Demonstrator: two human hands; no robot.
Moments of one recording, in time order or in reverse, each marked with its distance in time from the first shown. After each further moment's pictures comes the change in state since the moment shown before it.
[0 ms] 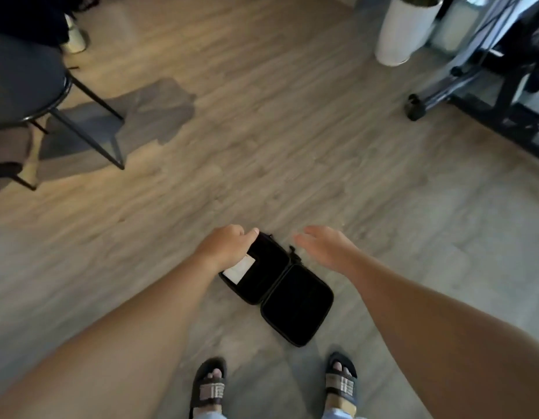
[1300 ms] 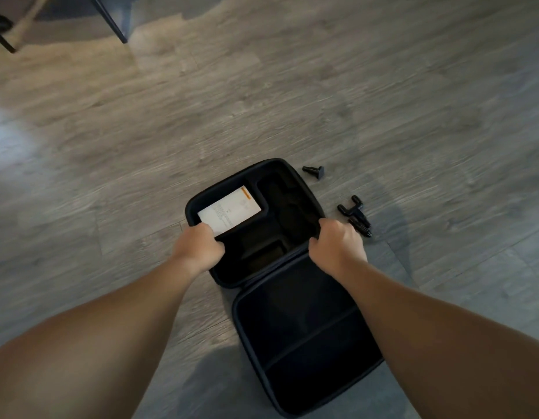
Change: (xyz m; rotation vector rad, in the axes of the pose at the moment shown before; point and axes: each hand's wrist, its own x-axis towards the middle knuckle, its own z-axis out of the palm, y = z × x) left_hand 0.235 -0.290 0.372 0.013 0.206 -0.408; right_hand 0.388 0.233 0.339 -0.306 0.256 -0.324
